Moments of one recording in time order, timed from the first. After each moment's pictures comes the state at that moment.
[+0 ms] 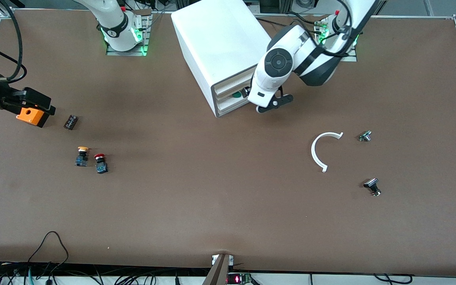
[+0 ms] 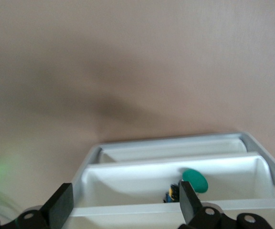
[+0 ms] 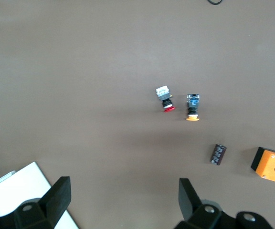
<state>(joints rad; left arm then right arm) -0.15 0.31 -0.56 -1.84 -0.06 1.87 -1.06 0.22 0.20 -0.20 -1.30 0.13 1.47 0.08</state>
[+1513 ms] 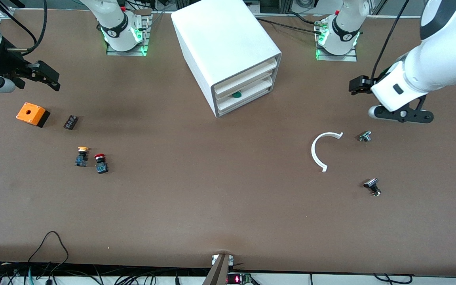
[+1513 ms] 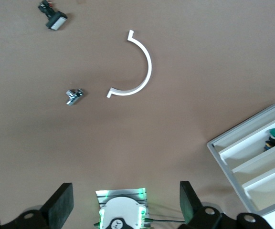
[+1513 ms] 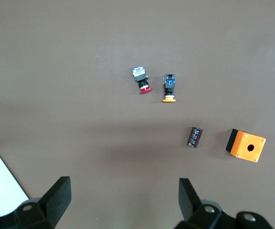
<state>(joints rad) 0.20 0.23 -0.49 -1.35 0.07 1.26 -0.15 -0.04 -0.09 0.12 -1.71 -0.03 1.61 0.10</state>
